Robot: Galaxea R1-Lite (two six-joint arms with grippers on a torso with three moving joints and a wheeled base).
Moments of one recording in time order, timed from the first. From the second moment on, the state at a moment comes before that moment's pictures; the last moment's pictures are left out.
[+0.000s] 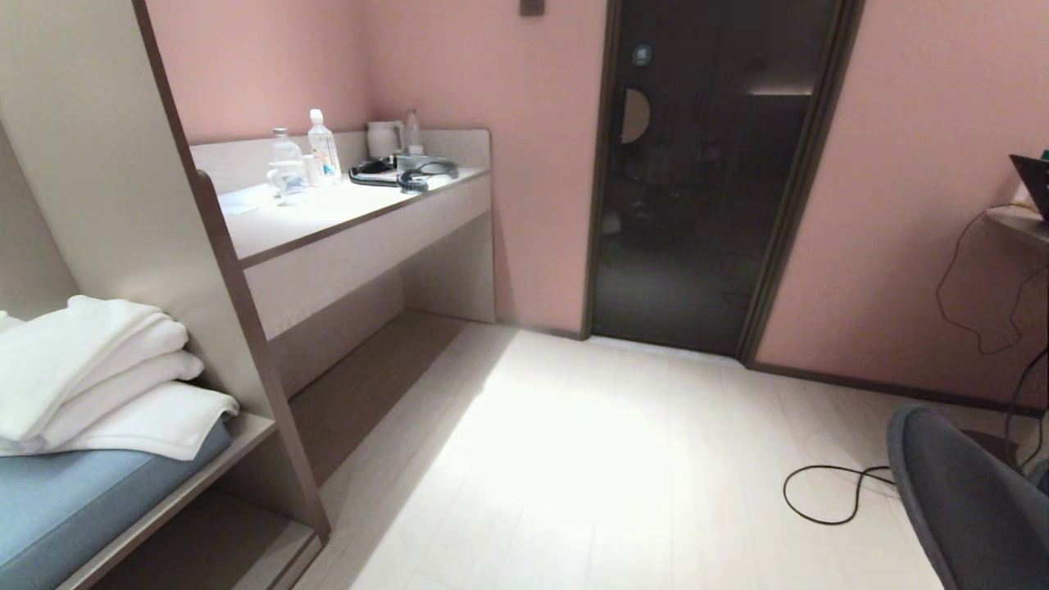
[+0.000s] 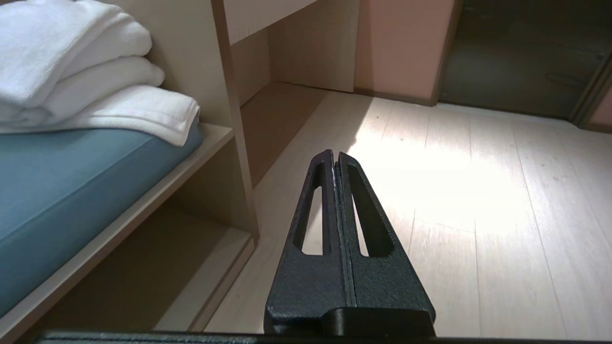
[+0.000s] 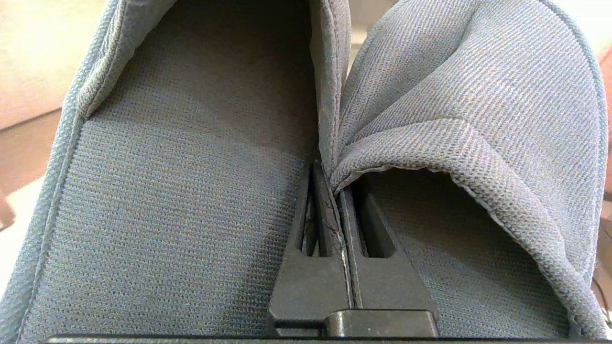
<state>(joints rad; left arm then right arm) 0.01 0.00 0.00 -0.01 0.00 -0.02 0.01 0.00 0.00 0.00 0.01 -0.07</state>
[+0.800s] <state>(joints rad) 0.01 0.00 0.00 -0.01 0.00 -0.02 0.01 0.00 0.00 0.00 0.01 -0.07</state>
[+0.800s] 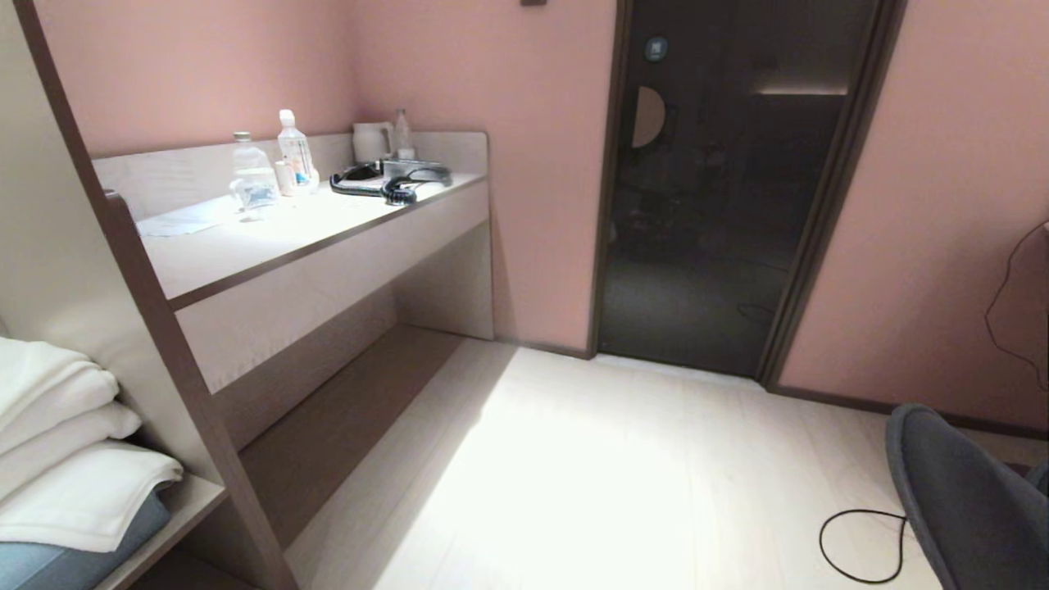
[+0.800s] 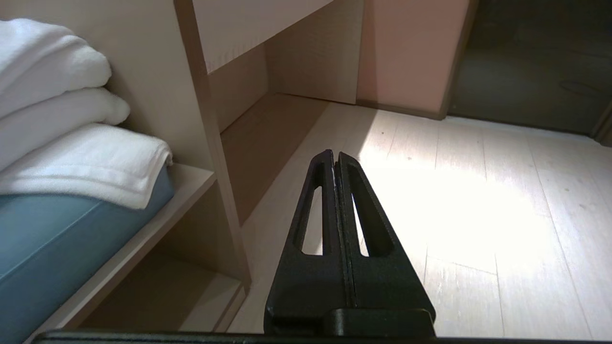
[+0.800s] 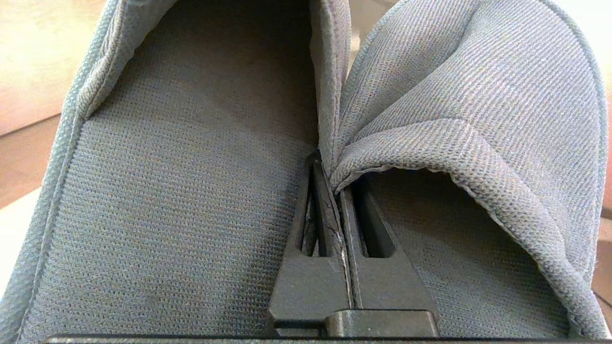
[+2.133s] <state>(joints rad) 0.01 0.00 0.00 -0.01 0.00 -0.02 0.01 0.00 0.00 0.00 0.01 -0.07</state>
